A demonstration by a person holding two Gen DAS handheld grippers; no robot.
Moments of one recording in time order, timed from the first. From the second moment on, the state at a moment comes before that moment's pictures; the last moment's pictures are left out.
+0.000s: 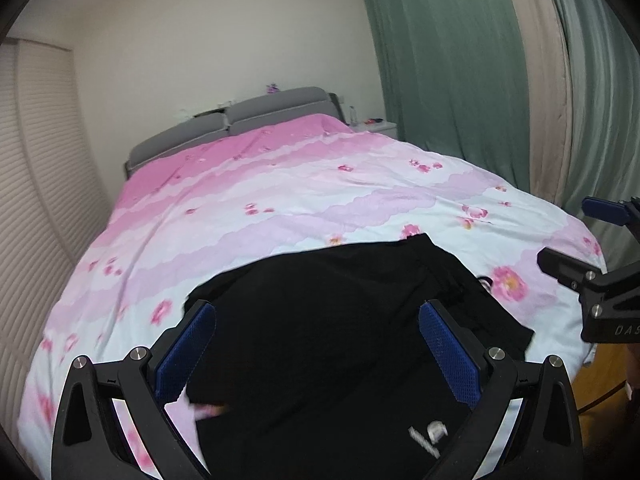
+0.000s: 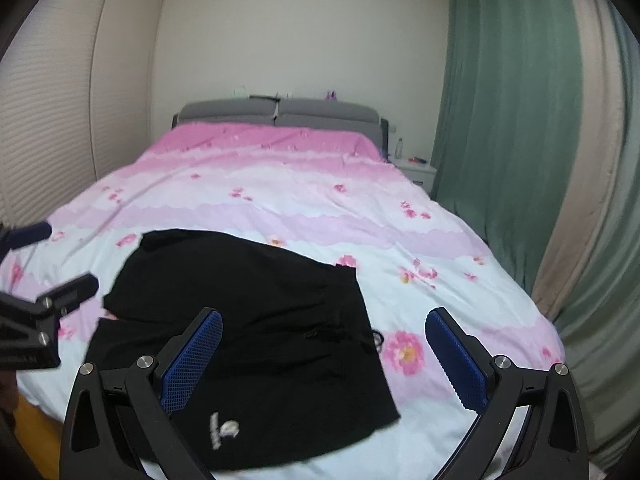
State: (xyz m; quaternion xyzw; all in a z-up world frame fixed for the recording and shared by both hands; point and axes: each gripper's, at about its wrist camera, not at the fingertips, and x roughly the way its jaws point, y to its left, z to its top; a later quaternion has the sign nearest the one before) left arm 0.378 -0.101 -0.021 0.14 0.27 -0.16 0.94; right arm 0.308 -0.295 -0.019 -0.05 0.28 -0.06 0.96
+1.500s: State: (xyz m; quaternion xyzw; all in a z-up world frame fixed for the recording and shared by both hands) left arm 0.732 -0.190 -0.225 0.28 0.46 -0.35 0.77; right arm 0.686 -0.356 -0.237 -0.12 0.58 0.19 0.78
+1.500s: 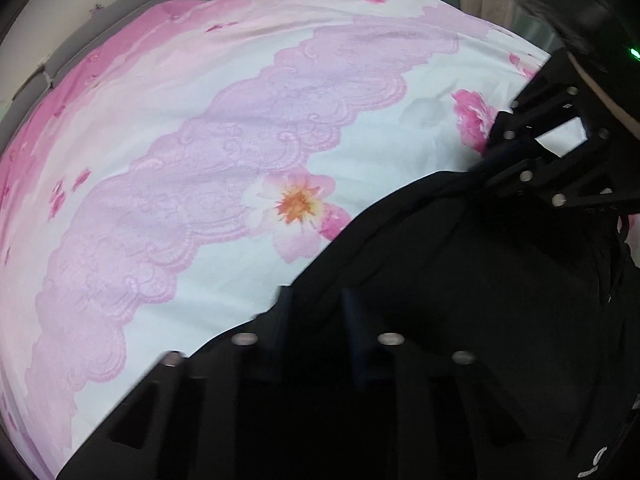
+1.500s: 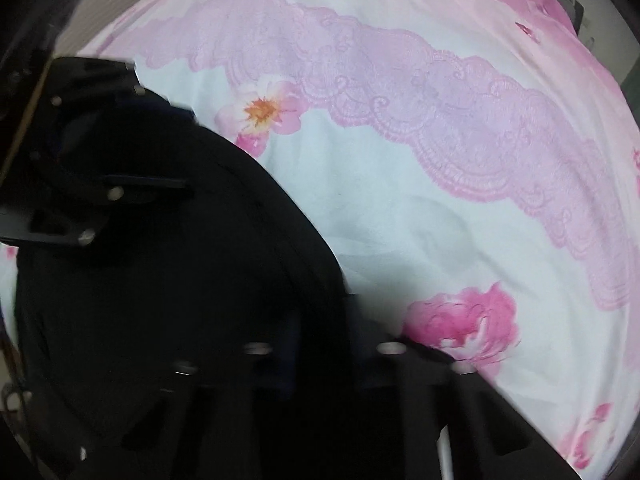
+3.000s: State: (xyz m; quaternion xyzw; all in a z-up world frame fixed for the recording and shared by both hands) left arm 0.328 -0.169 -0.229 0.22 0.32 -0.30 0.87; right arm 0.296 -0.303 -0.225 -0.42 0.30 0.10 0.85
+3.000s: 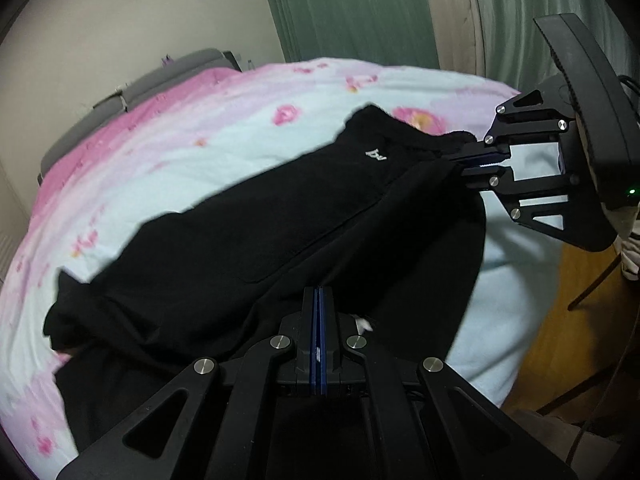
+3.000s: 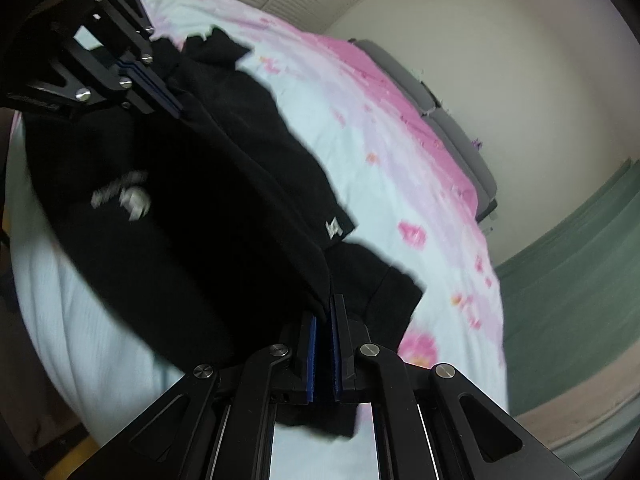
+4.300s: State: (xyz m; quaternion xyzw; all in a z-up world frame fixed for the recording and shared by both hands) left arm 0.304 -0.006 -0.195 0.11 0.26 -0.12 0.95; right arm 0.256 -0.261 -0.207 0.12 0.37 0.04 0.92
